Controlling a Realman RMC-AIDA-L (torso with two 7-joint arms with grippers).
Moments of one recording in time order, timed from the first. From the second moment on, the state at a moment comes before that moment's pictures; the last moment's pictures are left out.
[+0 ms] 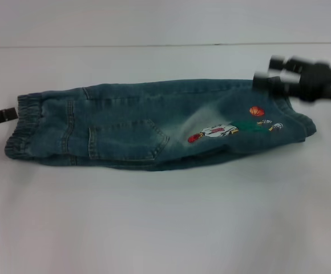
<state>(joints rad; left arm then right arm) -0.39 -2.00 0.54 0.82 2.10 1.30 -2.09 0.55 2.00 -0.68 -0.66 -1.83 -1.55 1.58</state>
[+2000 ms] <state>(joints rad) -0.47 -2.01 0.55 0.75 2.33 1.27 -2.50 0.53 2.08 -0.70 -0.73 -2.12 -1.50 1.54</state>
